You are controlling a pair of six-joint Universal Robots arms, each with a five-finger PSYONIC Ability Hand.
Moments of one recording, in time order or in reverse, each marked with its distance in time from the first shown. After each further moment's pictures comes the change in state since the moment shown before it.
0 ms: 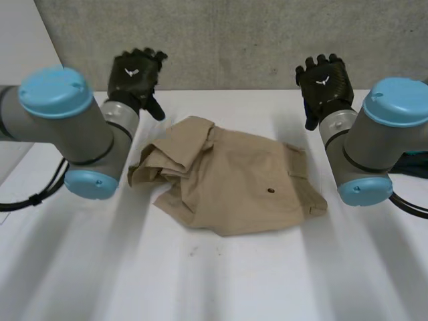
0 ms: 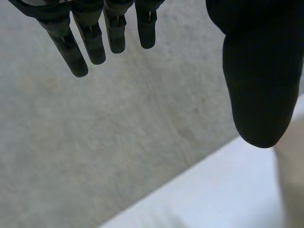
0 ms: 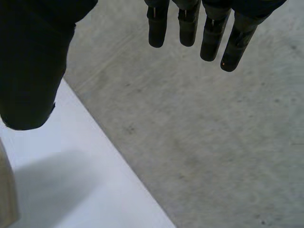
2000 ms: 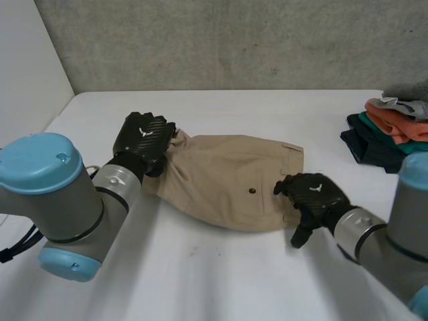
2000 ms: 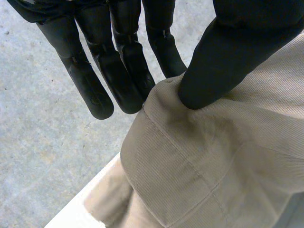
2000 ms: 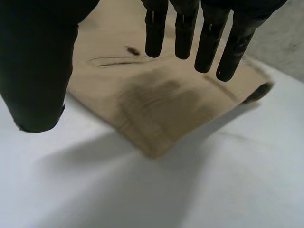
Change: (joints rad) left arm -0.056 0.245 -0.526 0.099 0.057 0.234; right arm -0.072 -0.299 0.645 0.227 -0.320 0.276; left_hand 0.893 0.964 0.949 0.965 0.929; right_hand 0.112 0.134 0.126 0.097 0.088
